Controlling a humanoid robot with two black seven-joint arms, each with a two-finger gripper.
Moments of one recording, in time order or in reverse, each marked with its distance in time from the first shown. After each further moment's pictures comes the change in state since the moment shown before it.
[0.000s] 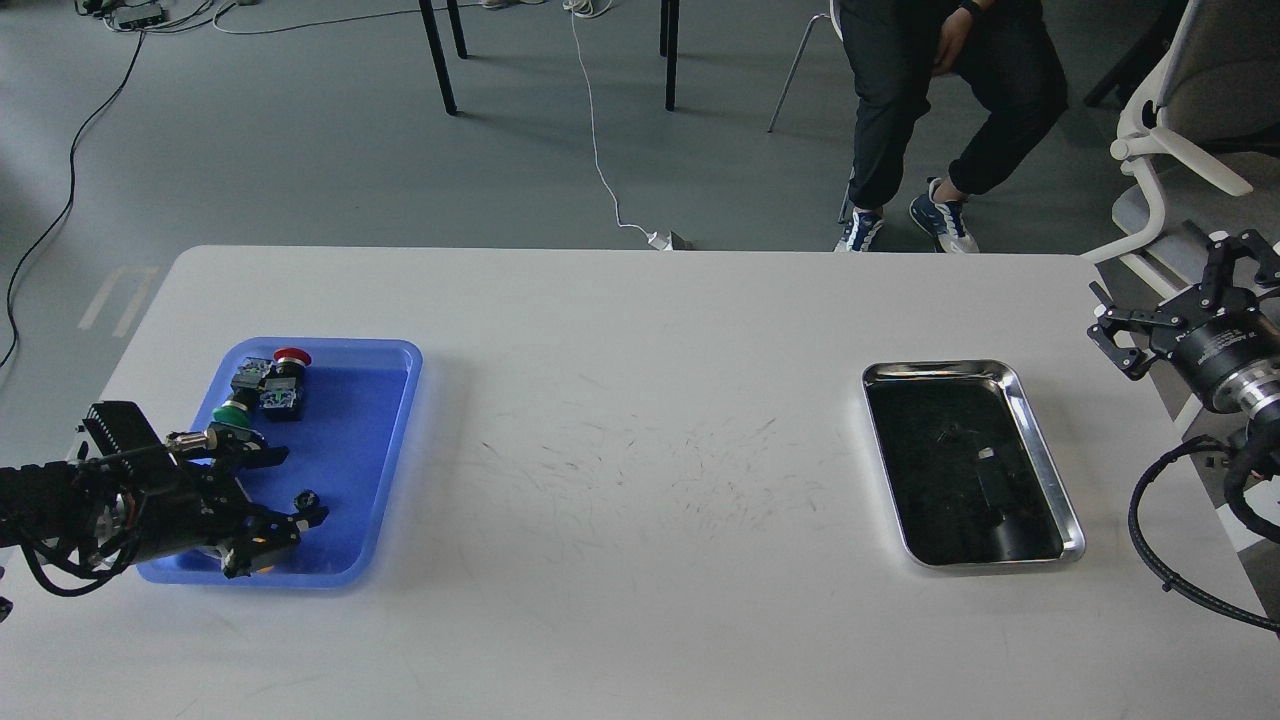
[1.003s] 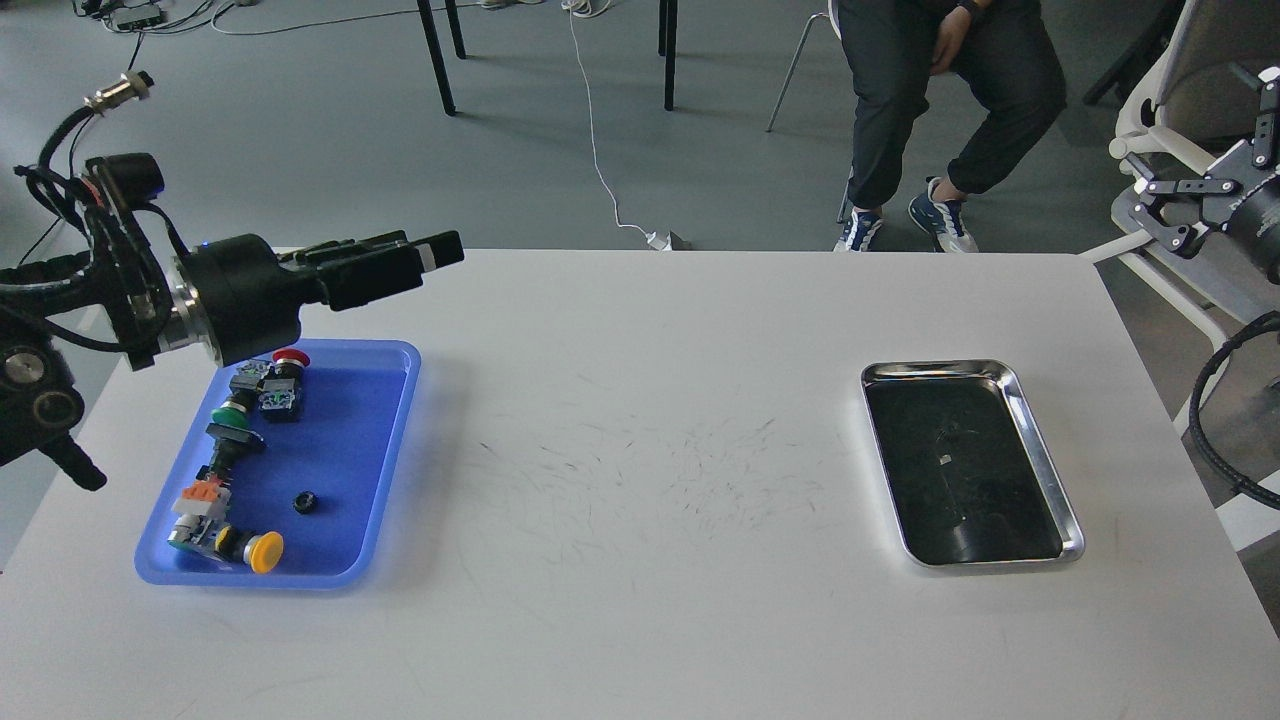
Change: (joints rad) left arm -0.181 0.043 -0.254 -0.442 -0.568 -0.368 0.108; right arm 0.170 -0.103 -0.137 0.015 0.012 0.000 -0.003
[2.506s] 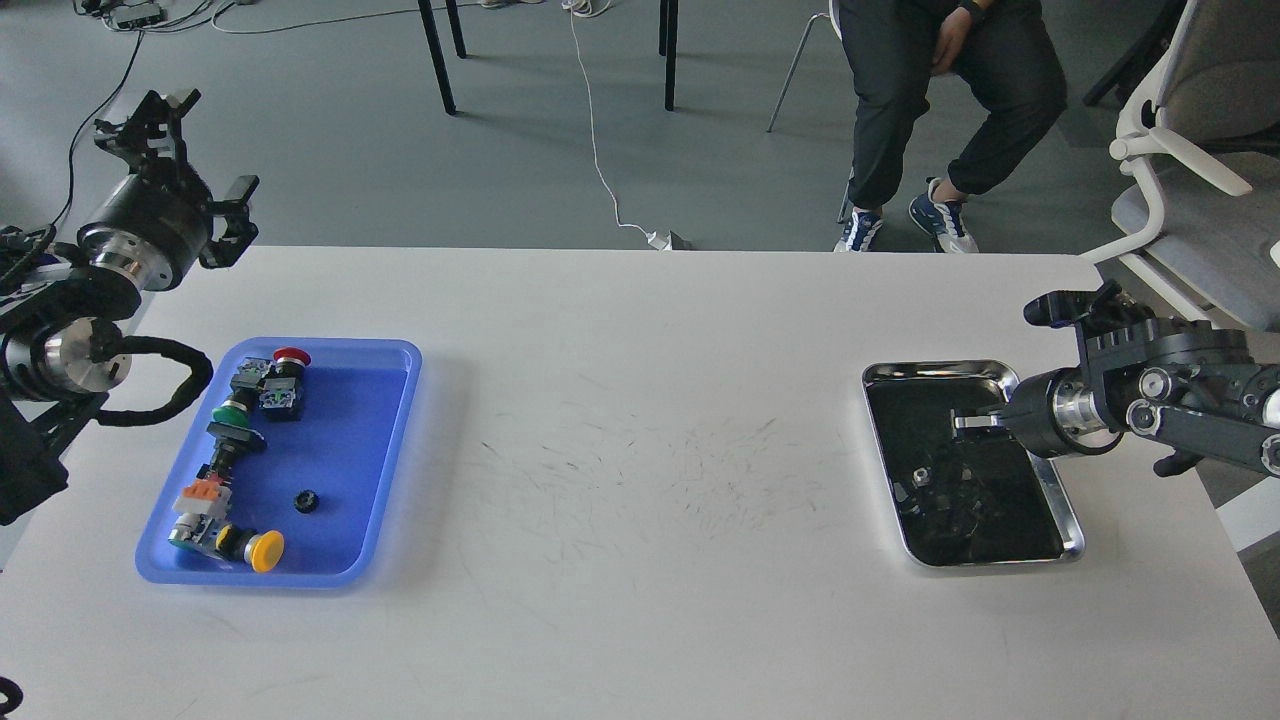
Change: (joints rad) left arm -0.034 -0.397 -0.098 0.875 -1.529 -0.075 0.004; right arm 0.533 0.085 -1.076 0.370 -1.327 -0.131 -0.109
